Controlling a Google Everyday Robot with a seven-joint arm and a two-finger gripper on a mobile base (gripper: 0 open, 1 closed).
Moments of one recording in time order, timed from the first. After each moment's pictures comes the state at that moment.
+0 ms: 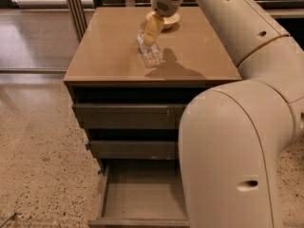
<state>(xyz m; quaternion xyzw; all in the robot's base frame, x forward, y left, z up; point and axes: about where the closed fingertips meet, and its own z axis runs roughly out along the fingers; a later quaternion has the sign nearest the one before) 0.778 -0.031 0.928 -0.56 0.79 -0.02 0.26</state>
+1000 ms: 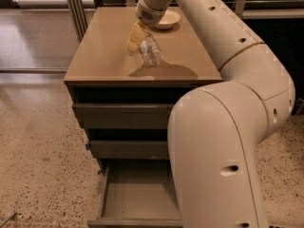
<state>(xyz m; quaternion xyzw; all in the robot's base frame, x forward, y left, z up) 0.784 0.027 0.898 -0.57 0.77 0.05 0.27</state>
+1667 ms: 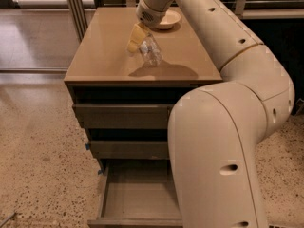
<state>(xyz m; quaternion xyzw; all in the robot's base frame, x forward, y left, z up) 0.786 0.025 0.894 -0.57 0.78 0.05 0.27</state>
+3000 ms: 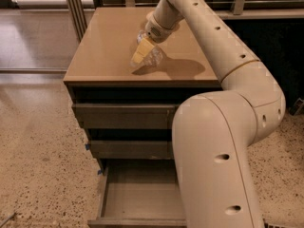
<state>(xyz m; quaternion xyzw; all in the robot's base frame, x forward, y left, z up) 0.793 0.006 0.834 -0.53 0.81 0.12 0.24</state>
